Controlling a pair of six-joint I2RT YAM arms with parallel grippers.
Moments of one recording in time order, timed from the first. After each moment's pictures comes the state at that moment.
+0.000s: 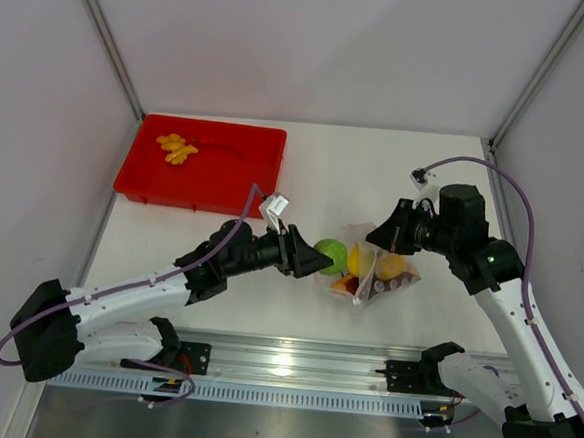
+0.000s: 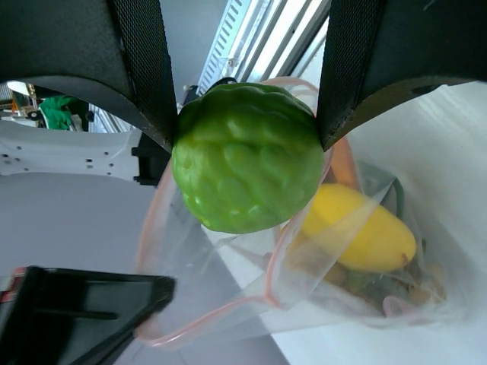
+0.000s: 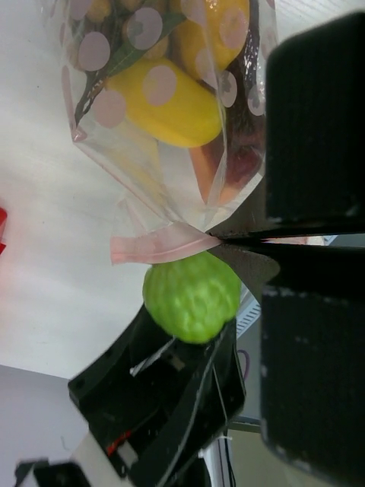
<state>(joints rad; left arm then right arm) -0.90 1.07 0.62 0.34 0.22 -0.81 0.38 0.95 1.11 -0.73 -0.43 0.47</state>
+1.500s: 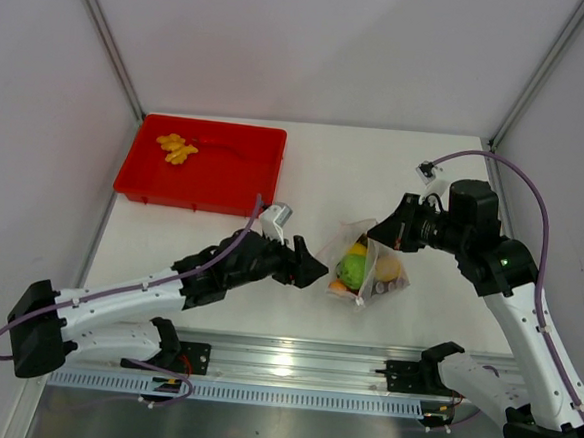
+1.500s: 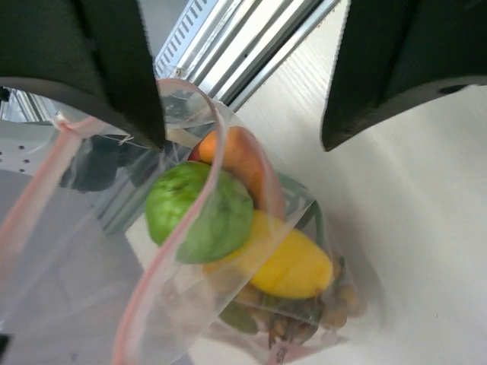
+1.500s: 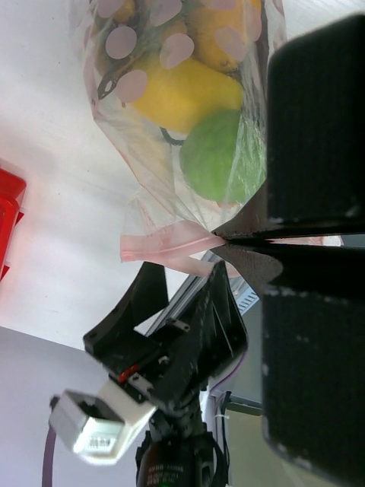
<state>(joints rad) -1.02 1.02 0.68 0.05 -0.05 -0.71 0.39 0.94 1.21 -0.79 -0.47 0.49</state>
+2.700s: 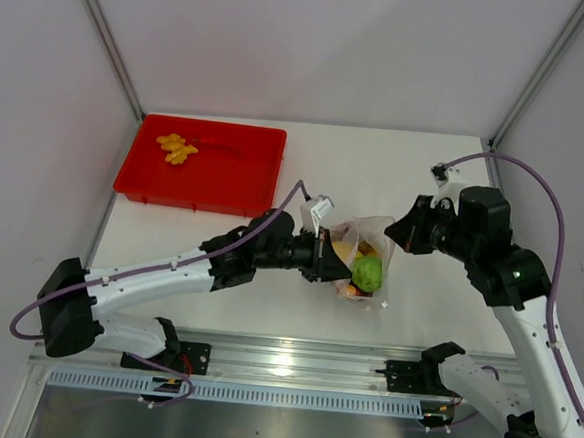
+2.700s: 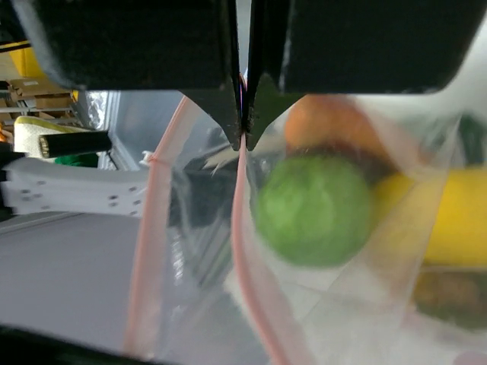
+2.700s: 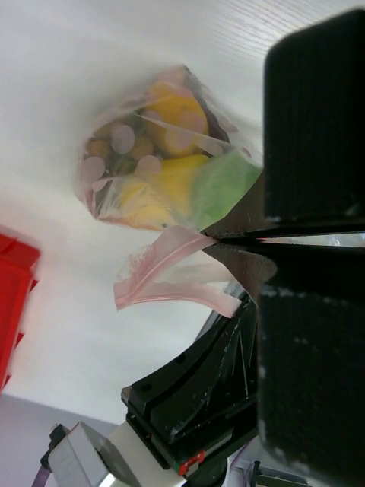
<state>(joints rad) -1.04 1.26 0.94 0.06 0.28 -0.77 0.39 0.88 1.25 -0.85 -0.28 0.39</state>
